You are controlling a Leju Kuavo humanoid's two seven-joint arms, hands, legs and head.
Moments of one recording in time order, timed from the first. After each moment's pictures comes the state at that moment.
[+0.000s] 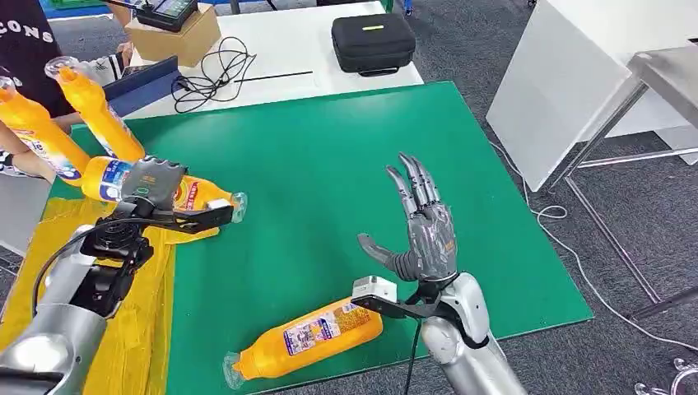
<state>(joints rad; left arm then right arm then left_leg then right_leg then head) -0.74 0.06 -0.30 -0.77 -1.54 0.03 -0.04 -0.10 0.01 0.37 -1.61 0.86 -0.55 -0.26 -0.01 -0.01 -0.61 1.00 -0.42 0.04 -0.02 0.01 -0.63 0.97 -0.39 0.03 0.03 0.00</state>
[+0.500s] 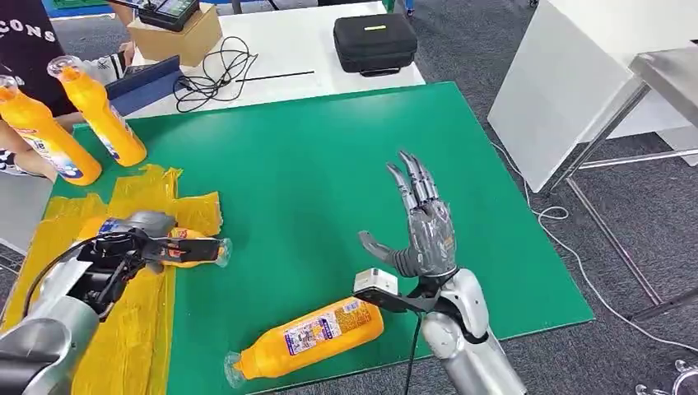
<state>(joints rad) -0.82 0.08 -0.31 -0.43 -1.47 -0.24 -0.05 -0.13 0.01 0.37 -1.58 0.83 -0.53 -0.25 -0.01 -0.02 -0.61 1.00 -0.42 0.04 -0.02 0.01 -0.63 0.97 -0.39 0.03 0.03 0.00</state>
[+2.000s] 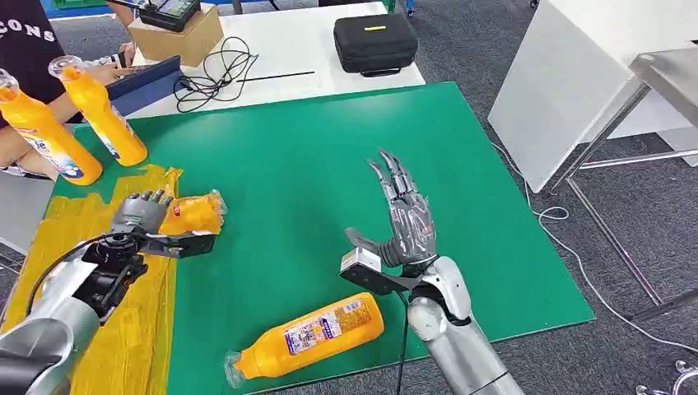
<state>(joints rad) -0.82 0.09 -0.37 -0.42 -1.51 -0.02 0.03 -0.21 0.06 0.37 -1.40 0.80 -0.48 -0.26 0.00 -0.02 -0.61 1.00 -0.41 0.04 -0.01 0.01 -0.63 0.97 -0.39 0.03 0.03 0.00</state>
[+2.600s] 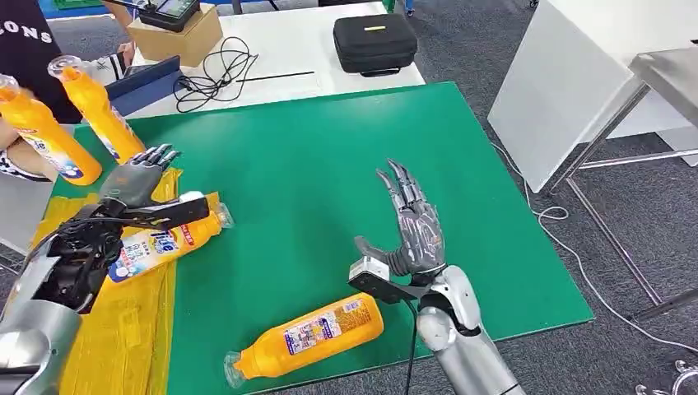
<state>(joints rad) -0.75 0.14 -0.22 -0.73 -1.21 0.08 -0.27 -0.16 0.03 0.35 -1.46 0.81 -0.46 -0.24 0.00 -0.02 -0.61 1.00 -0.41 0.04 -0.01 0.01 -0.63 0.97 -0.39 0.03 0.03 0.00</state>
